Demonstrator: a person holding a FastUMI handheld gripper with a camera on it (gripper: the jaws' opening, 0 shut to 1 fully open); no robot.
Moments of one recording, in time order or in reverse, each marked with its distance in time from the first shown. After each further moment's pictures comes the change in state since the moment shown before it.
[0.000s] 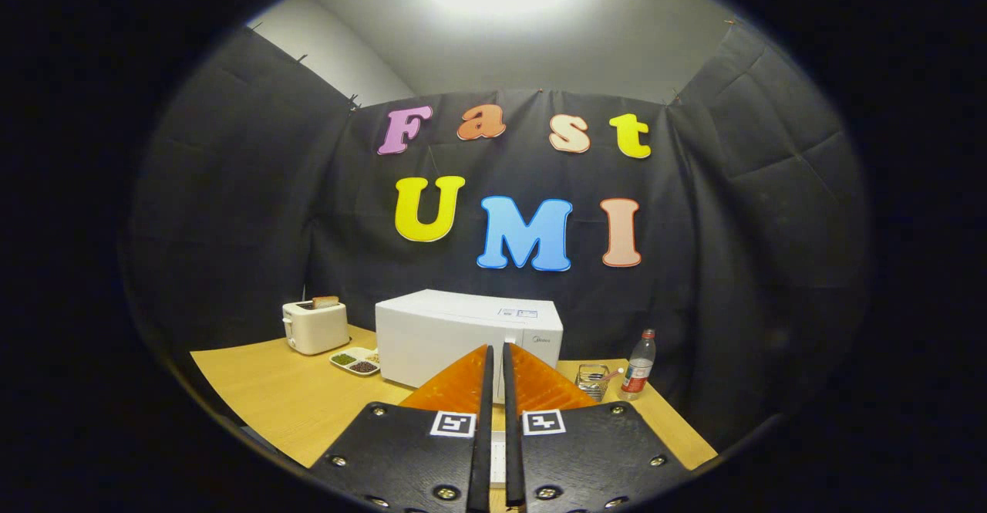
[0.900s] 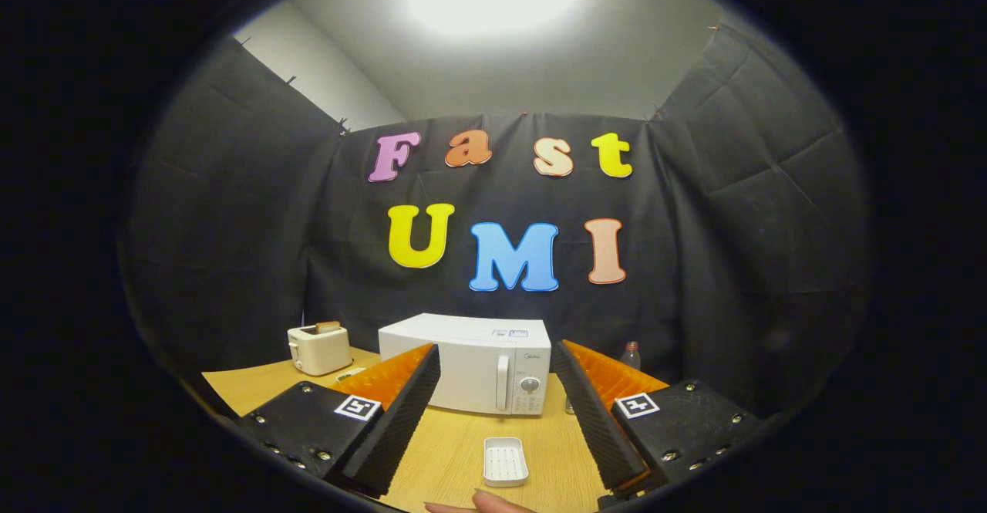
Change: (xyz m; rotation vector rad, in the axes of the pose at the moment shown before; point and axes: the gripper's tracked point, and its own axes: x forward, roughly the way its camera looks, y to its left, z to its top) arm -0.035 -0.007 0.035 0.039 -0.065 -0.054
